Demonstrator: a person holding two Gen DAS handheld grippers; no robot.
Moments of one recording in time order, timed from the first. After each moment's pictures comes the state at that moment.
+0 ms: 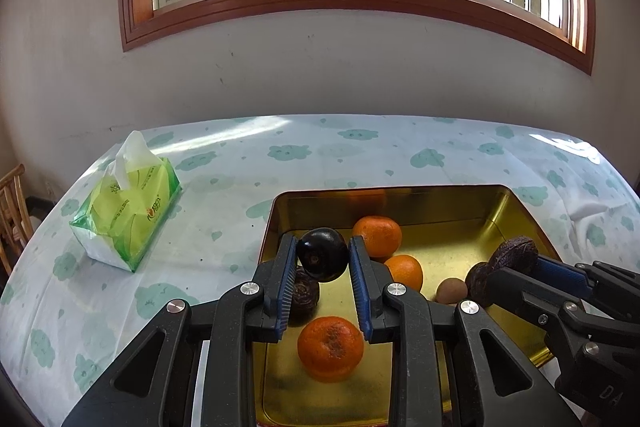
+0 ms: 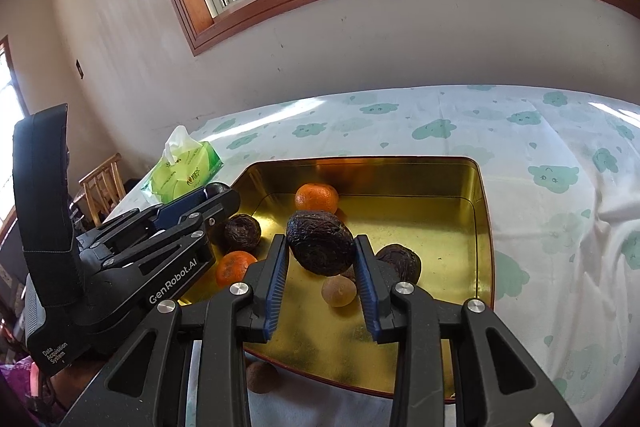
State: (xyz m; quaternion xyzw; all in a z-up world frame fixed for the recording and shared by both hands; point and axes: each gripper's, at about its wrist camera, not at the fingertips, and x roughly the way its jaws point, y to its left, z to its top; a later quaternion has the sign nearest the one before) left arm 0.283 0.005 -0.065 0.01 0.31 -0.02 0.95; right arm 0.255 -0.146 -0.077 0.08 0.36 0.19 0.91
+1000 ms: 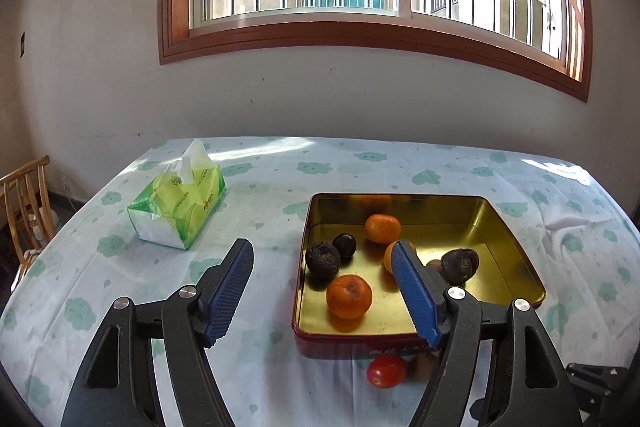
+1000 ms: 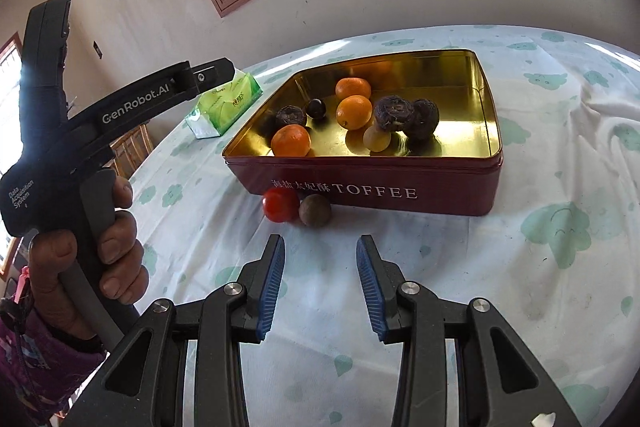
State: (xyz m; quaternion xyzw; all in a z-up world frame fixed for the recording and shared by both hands) left arm 0.198 0.030 -0.032 -0.01 0.27 0.00 0.96; right arm 0.152 -0.151 -0.105 0.09 0.42 0.23 0.87
